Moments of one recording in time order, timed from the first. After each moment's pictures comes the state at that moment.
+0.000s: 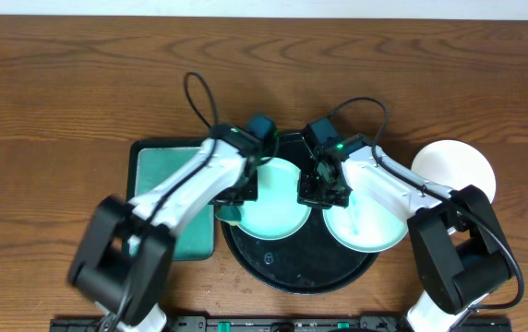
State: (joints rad) left arm -0.56 1.80 1.23 -1.08 -0.11 -0.59; right arm 0.51 1.84 1.10 -0.77 -0.22 0.66
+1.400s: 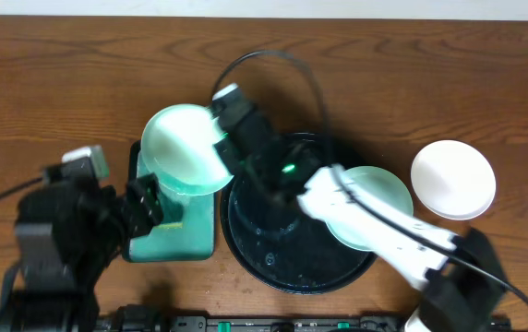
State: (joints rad) left arm -0.01 0.71 1.12 -1.06 0.13 -0.38; right arm 0.87 1.76 1.40 -0.37 0.23 0.17
